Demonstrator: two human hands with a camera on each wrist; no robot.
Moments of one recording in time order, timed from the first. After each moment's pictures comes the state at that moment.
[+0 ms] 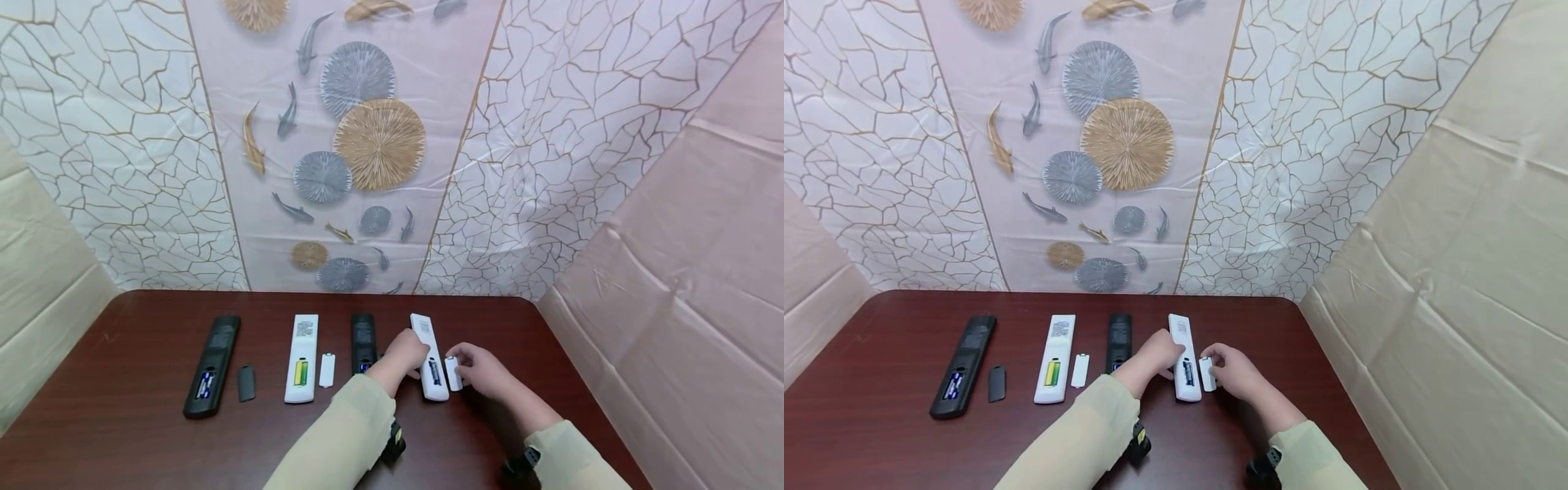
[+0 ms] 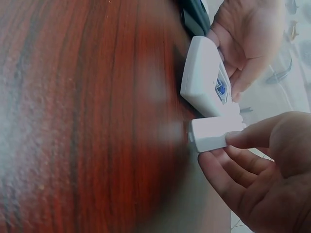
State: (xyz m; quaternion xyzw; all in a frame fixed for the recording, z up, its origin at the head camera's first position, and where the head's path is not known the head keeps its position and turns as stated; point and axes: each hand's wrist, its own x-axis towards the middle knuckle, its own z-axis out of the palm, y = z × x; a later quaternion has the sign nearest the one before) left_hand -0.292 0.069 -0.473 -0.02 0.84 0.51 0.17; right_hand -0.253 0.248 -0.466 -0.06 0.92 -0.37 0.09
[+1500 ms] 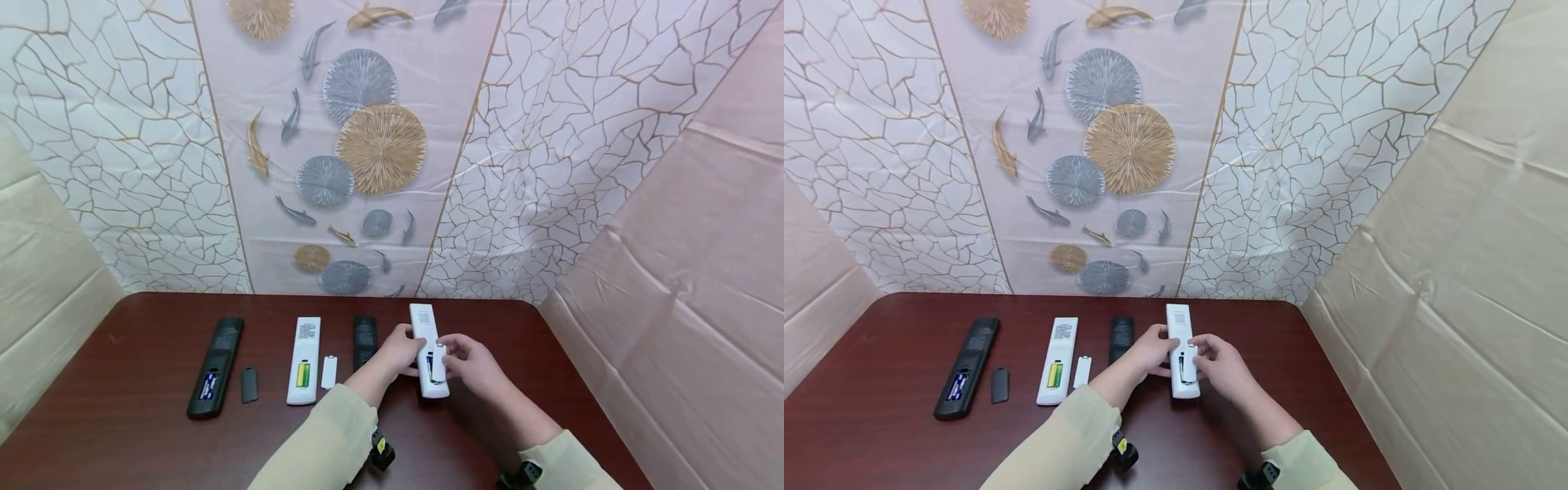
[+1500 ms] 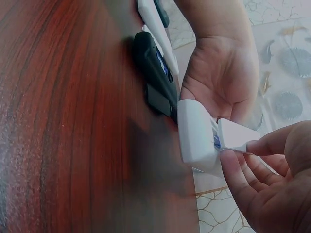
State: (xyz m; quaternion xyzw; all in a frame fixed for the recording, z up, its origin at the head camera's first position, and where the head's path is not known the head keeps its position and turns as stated) left_hand -0.274 0.045 -0.453 -0.03 0.71 0.68 0.18; right_hand -0.232 0.209 -0.429 -0.05 0.86 -0.51 0.04
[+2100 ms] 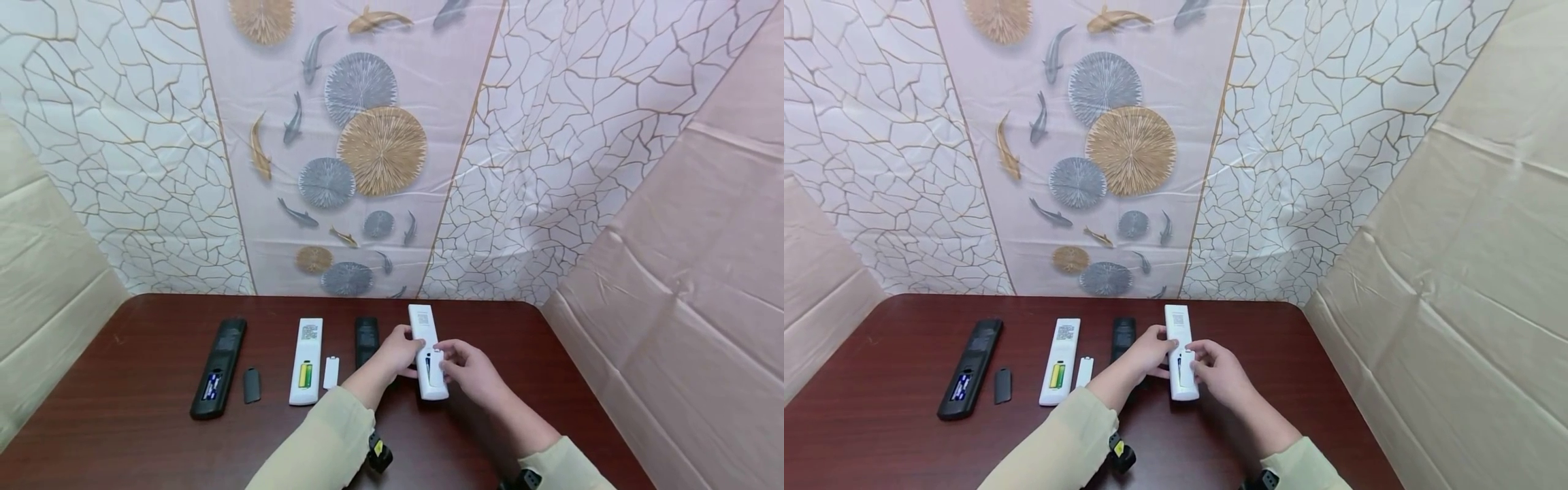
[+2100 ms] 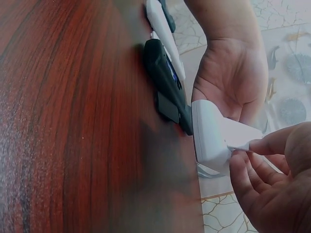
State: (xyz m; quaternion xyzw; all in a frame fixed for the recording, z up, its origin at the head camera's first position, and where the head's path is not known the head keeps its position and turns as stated) left_hand -0.267 0.038 -0.448 -0.03 0.72 0.67 0.18; right_hand -0.225 0.203 -0.435 -0.06 0.86 -0.50 0.03
